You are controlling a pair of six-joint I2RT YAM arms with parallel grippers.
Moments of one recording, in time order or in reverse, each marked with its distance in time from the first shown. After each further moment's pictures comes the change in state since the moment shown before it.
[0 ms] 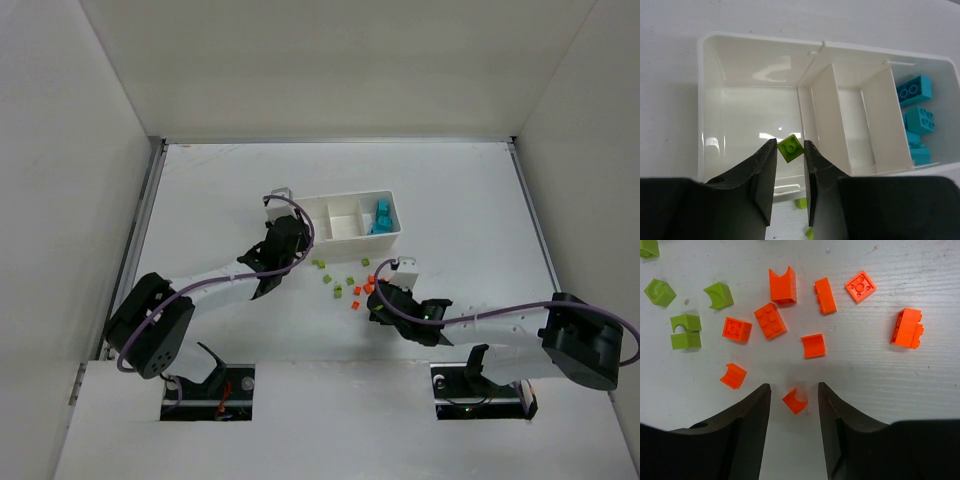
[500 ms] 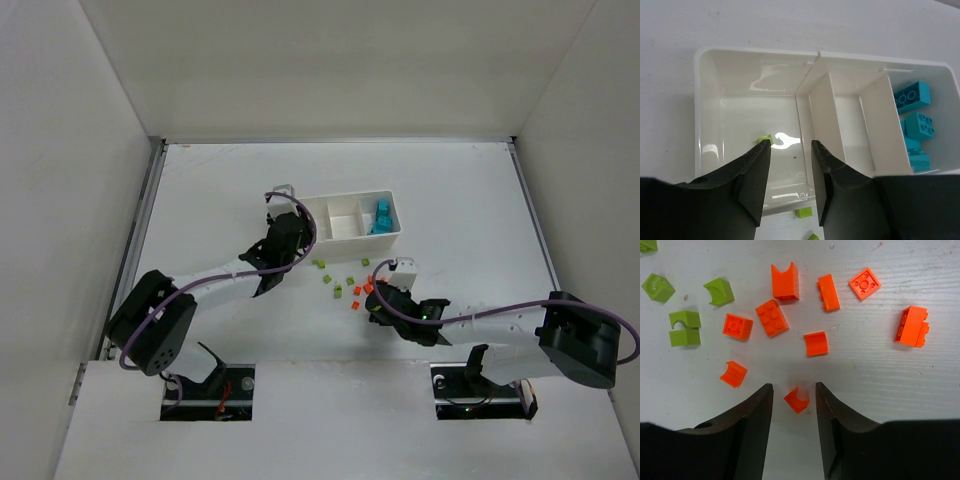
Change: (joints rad) left arm 0.011 0.032 0.027 0.023 -0.002 0.034; right arm 0.006 0.018 0.007 -0.001 -0.001 -0.001
